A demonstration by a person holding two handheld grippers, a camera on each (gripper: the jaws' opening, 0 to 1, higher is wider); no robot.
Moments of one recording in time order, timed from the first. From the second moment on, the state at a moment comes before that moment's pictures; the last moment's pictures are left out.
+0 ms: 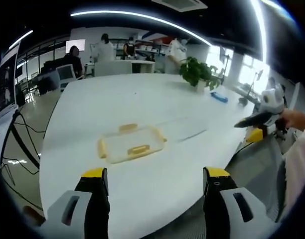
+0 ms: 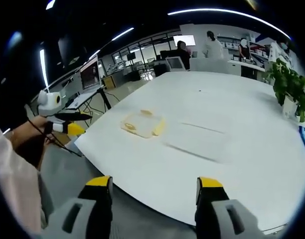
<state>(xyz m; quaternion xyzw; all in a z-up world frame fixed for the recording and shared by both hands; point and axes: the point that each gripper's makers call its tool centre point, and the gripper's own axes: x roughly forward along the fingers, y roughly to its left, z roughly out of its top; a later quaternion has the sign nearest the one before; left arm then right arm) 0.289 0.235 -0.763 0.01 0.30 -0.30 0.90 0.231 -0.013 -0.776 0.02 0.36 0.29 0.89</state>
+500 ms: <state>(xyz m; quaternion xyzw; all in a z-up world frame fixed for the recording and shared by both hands) 0.312 0.242 -0.774 0.04 0.31 -0.32 0.89 0.254 -0.002 -0.775 0.00 0.36 0.31 0.88</state>
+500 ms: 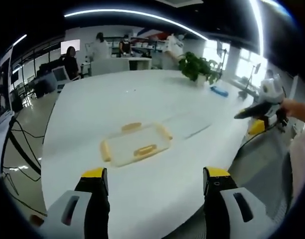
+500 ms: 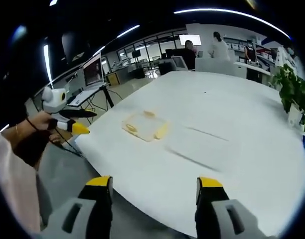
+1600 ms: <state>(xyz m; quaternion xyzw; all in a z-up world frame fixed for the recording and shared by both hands) 0.405 0.241 -0.810 0.21 0.34 -0.43 0.81 0.373 0.089 -0.771 -0.12 0.34 0.46 0.81</state>
